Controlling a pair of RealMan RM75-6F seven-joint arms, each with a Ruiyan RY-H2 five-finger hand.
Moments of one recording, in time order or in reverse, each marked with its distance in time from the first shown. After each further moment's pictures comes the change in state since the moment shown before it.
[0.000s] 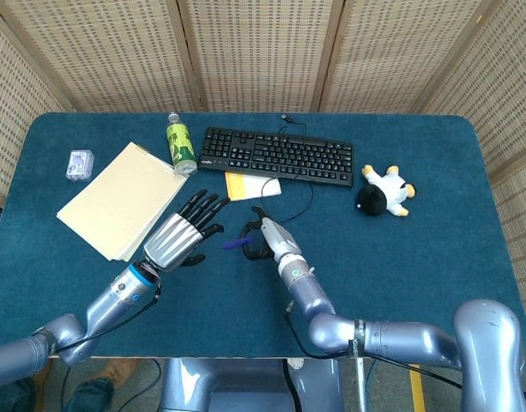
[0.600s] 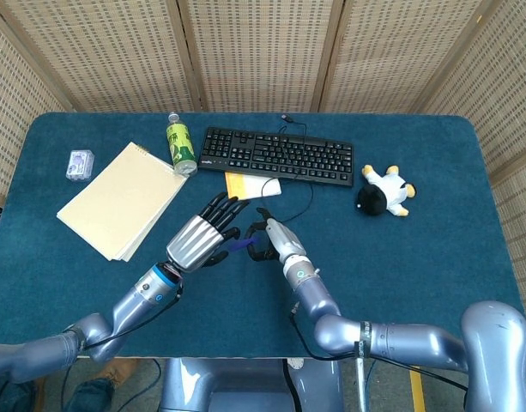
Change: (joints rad) left arm -0.060 -0.145 -0.002 0.104 -0.042 0.023 -0.008; right arm -0.026 0.018 -0.001 -0.024 -0.007 0.000 -0.005
